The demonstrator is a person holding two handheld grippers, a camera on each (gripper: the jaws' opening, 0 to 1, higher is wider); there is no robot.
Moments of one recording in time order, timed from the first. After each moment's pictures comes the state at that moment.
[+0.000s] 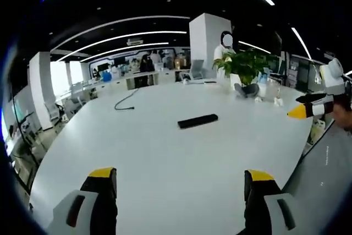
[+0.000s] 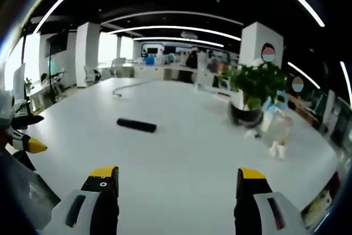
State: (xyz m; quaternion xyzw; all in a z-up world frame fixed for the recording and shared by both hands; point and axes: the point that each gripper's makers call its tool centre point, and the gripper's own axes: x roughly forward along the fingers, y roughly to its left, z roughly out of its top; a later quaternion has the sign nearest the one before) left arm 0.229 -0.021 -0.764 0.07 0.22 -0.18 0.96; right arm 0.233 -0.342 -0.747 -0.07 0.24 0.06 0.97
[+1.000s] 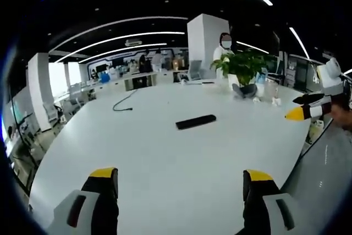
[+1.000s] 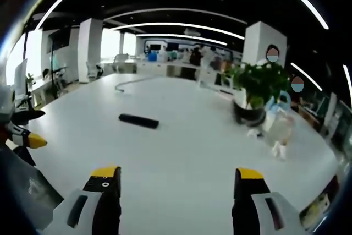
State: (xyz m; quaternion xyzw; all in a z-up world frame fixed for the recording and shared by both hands) left arm 0.228 -0.022 -0.765 0.07 0.22 -0.19 0.95; right arm 0.232 -0.337 -0.752 -0.08 0.25 0.07 0.96
